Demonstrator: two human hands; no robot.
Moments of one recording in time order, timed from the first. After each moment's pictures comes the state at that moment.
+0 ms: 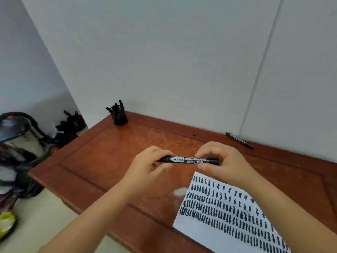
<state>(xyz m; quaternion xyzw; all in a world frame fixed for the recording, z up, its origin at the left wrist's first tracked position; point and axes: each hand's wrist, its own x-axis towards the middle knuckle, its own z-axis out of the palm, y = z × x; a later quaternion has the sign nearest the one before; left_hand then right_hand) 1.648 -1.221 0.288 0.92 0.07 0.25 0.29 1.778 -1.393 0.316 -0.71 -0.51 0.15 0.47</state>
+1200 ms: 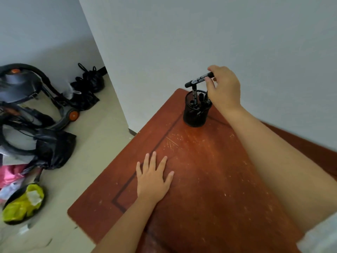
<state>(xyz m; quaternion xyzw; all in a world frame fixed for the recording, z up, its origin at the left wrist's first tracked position) 1.625 -0.786 0.098 0.91 0.38 -0.06 0.12 1.865 -0.798 0.235 -0.78 -0.45 -0.20 0.38</state>
